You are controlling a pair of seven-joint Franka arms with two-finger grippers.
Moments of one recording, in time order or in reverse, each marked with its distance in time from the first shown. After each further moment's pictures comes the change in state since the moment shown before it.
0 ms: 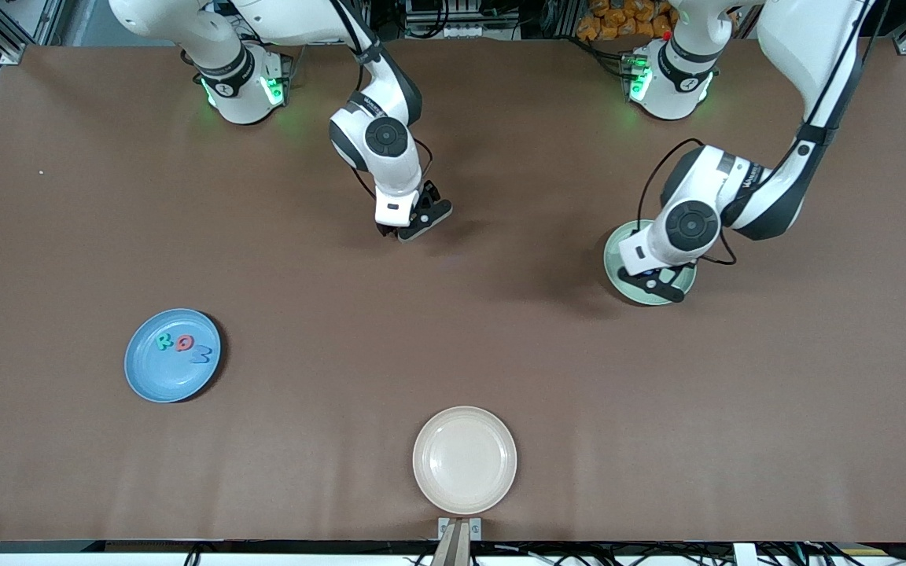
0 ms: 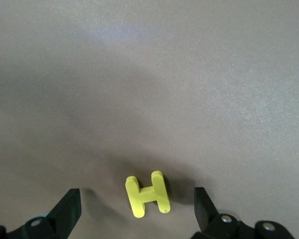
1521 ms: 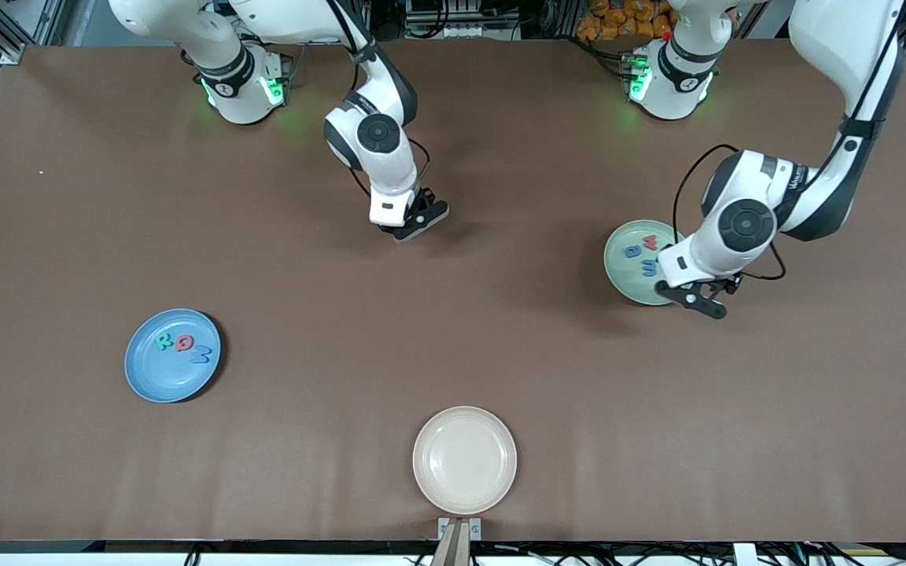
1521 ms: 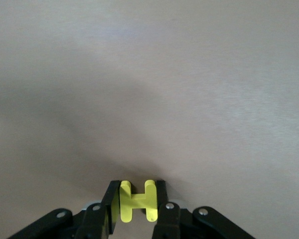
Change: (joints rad) left arm 0.042 -0.035 0.058 0.073 -0.015 0.073 0.077; right arm -0.002 -0.014 -0.031 -0.026 -0.001 0.064 0.015
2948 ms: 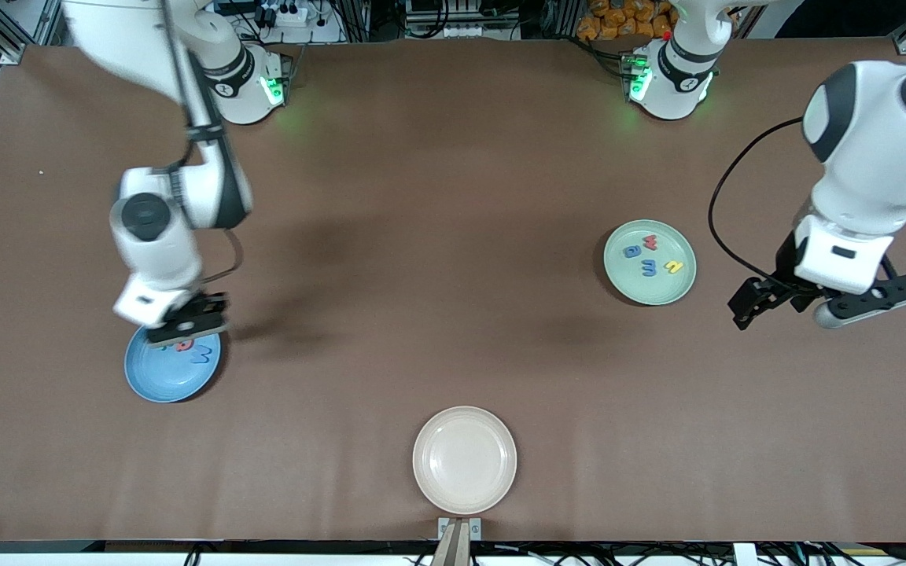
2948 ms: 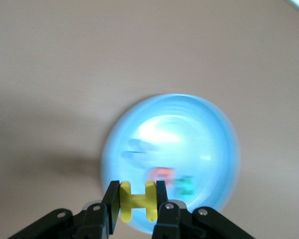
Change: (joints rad) left arm -0.147 -0.176 0.178 0.361 -0.232 -0.059 -0.525; right arm -0.189 -0.040 -0.633 0.124 -0.202 -0.084 -0.422
